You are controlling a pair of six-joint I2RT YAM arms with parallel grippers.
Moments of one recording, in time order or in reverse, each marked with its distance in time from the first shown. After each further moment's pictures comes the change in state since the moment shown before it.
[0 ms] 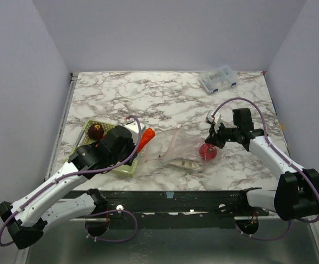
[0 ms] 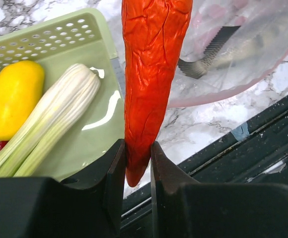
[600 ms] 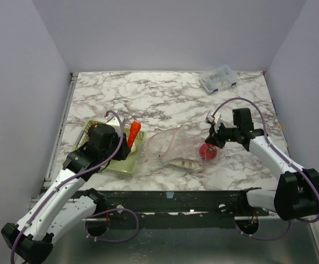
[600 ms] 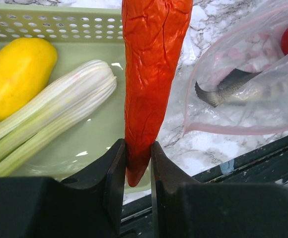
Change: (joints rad) left arm 0.279 -0.117 -0.137 0.114 0.119 -0.100; right arm 0.000 0.001 0.000 0.000 0.002 0.000
